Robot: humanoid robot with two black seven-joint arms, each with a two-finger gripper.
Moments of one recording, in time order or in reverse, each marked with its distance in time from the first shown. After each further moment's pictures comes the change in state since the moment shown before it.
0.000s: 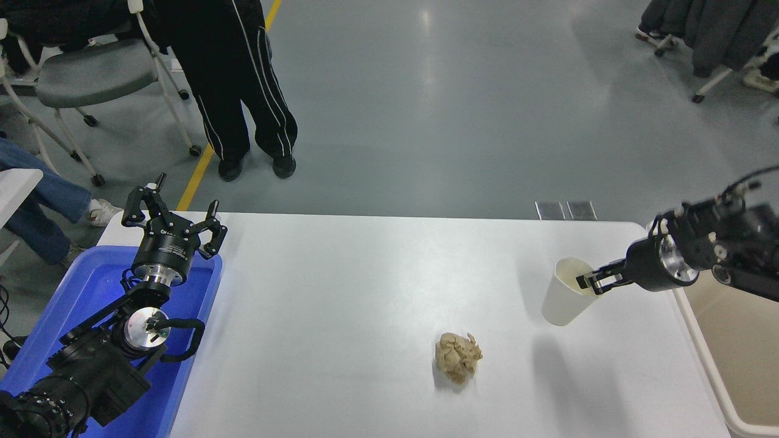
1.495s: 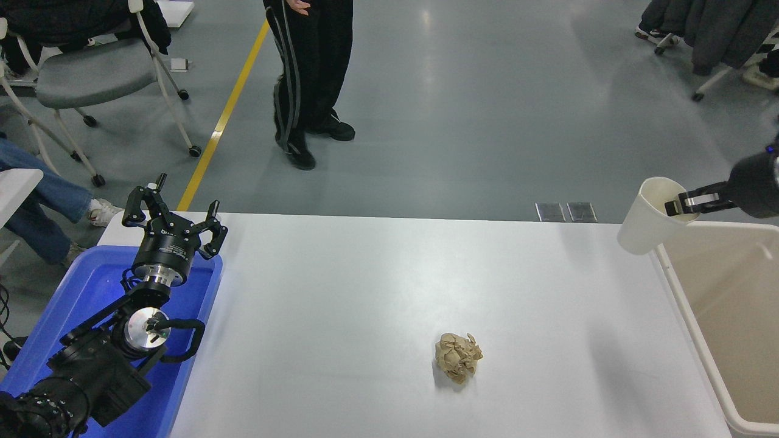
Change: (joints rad) left arm 0.000 0.000 0.000 0.000 0.000 0.000 0.000; right arm 0.044 -0.194 0.026 -0.144 0.051 0.069 -0.012
